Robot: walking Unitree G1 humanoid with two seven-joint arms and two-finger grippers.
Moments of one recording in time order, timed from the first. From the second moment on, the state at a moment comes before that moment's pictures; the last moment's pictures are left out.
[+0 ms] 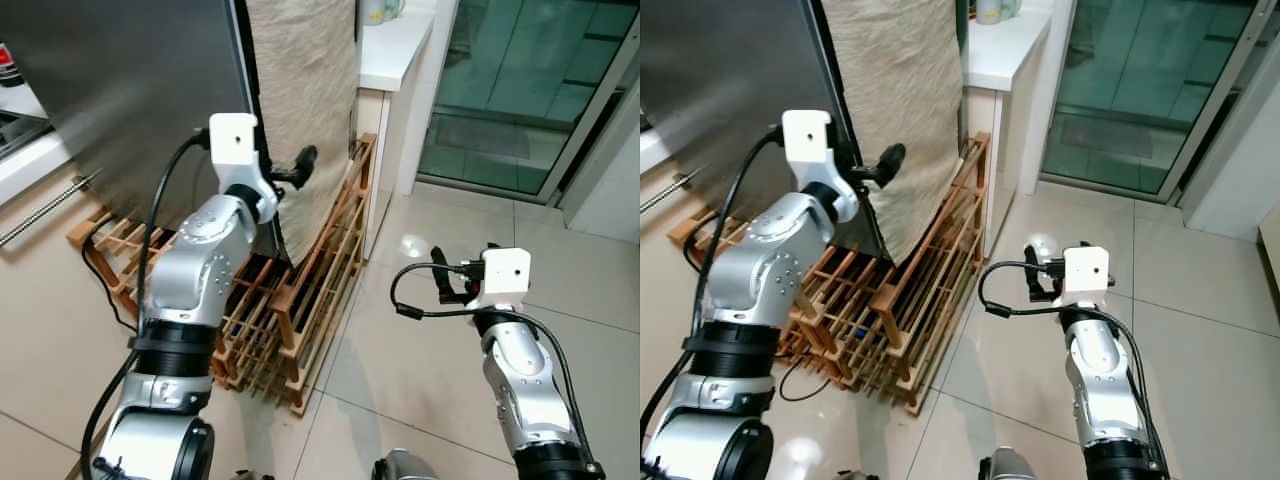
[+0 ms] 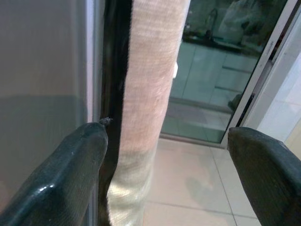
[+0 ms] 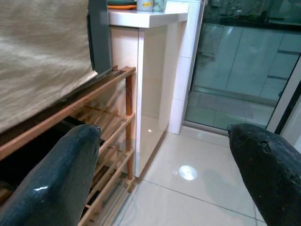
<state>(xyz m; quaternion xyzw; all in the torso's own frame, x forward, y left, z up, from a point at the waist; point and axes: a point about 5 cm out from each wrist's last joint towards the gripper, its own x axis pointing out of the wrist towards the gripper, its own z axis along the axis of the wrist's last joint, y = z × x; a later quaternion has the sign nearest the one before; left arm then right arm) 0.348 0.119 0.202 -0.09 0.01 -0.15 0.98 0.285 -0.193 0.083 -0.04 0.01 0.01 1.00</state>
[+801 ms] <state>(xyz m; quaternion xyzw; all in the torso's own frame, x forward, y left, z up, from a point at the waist) 0.352 0.114 0.179 -0.13 0.04 -0.10 0.99 0.279 -0.181 0.082 -0.05 0.01 0.05 1.00</state>
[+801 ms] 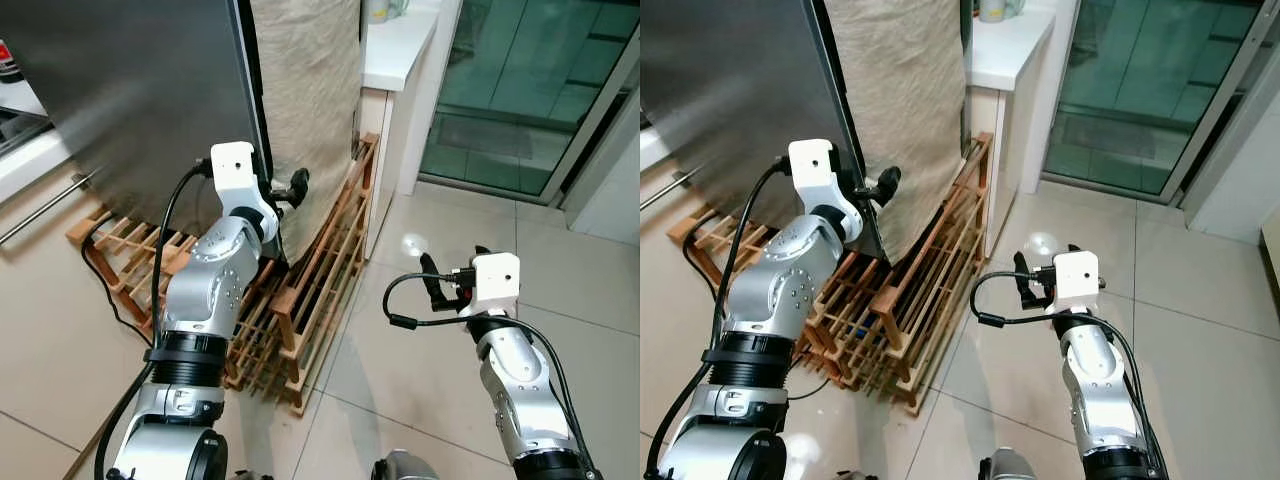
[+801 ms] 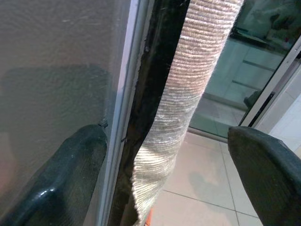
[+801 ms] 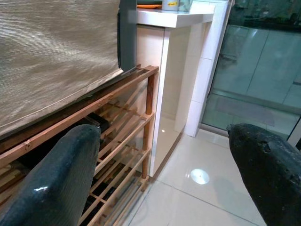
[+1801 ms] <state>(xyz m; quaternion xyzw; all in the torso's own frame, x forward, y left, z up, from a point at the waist) 0.377 0.051 0.185 -0.21 0.00 -0.25 0.94 0.276 -0.177 0.080 -0.05 0.01 0.06 1.00</state>
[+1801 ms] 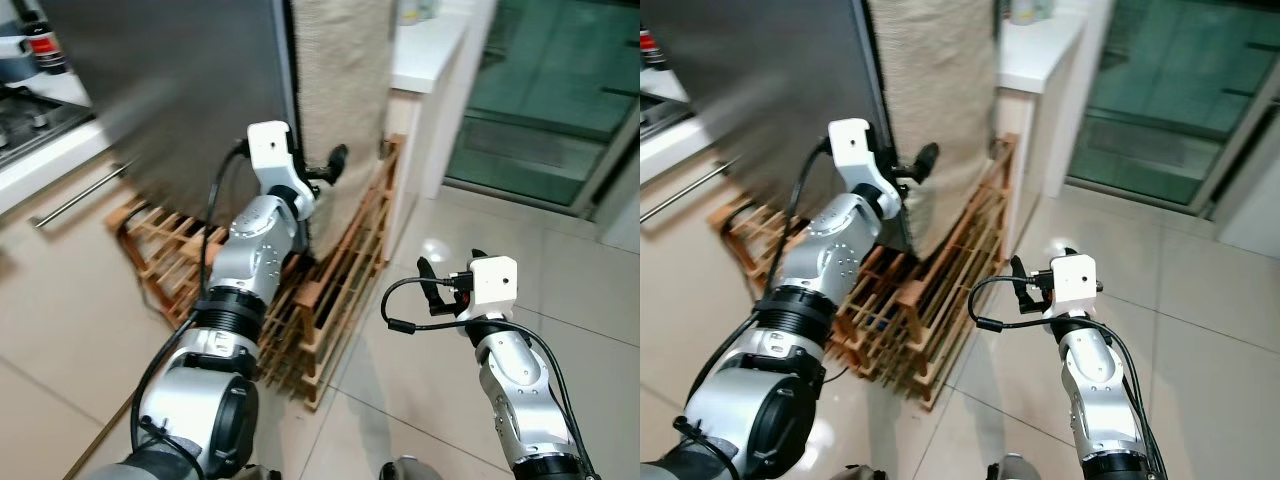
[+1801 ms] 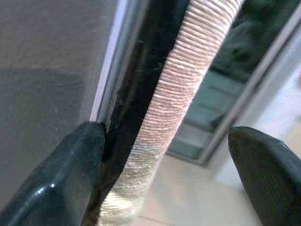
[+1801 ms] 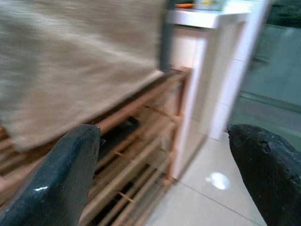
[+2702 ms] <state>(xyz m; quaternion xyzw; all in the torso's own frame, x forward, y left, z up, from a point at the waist) 0.314 0.066 0.207 -0.20 -0.09 -0.45 0.87 0.257 -0.173 0.065 -0.03 0.05 0.06 1.00</state>
